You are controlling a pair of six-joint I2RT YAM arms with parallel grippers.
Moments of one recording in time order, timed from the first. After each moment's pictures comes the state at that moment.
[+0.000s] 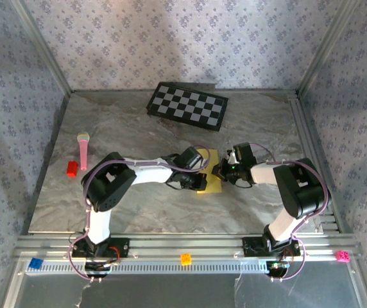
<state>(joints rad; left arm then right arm) -0.92 1.92 1.11 -0.21 0.37 -0.64 0.32 1.65 0.60 0.11 -0.55 0.83</state>
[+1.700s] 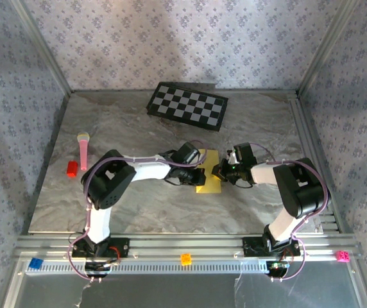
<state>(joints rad) -0.87 1.95 1.13 -0.18 0.40 -0.66 0.31 1.65 0.60 0.12 -0.57 0.83</state>
